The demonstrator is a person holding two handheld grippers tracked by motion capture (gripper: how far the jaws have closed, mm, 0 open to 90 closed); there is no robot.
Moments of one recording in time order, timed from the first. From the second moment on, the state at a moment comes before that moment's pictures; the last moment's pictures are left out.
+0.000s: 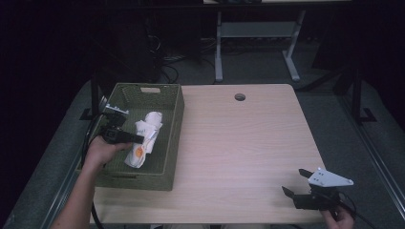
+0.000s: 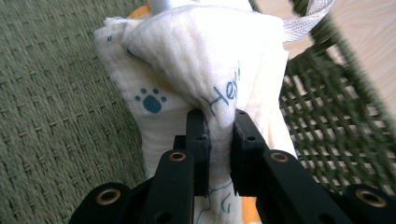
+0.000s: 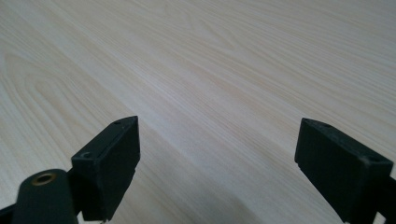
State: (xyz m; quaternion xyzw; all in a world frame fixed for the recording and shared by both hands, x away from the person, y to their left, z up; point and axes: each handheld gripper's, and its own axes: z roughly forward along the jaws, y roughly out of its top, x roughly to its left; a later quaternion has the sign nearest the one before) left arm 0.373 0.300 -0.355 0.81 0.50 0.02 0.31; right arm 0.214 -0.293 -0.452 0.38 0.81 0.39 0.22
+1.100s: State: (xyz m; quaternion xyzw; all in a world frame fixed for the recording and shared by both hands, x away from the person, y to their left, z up) left arm 0.357 0.316 -0.332 0.77 0.49 -0.01 0.41; right arm 0.213 -0.296 -0.448 0.39 0.79 0.41 0.23
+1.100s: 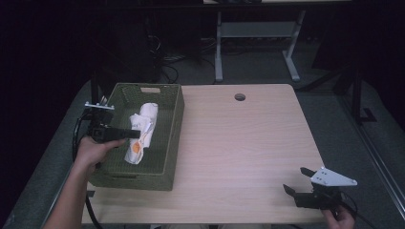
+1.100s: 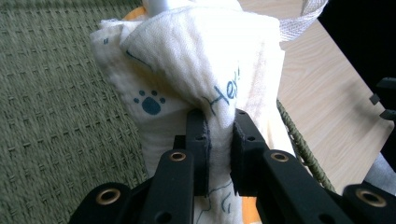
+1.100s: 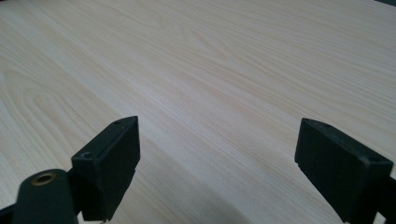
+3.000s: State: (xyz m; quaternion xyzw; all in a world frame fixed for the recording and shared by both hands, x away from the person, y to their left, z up) left arm 0.350 0.288 -0.268 0.76 0.45 -0.01 0.48; right arm 0.210 -0.299 -0.444 0.40 0.78 0.42 0.23
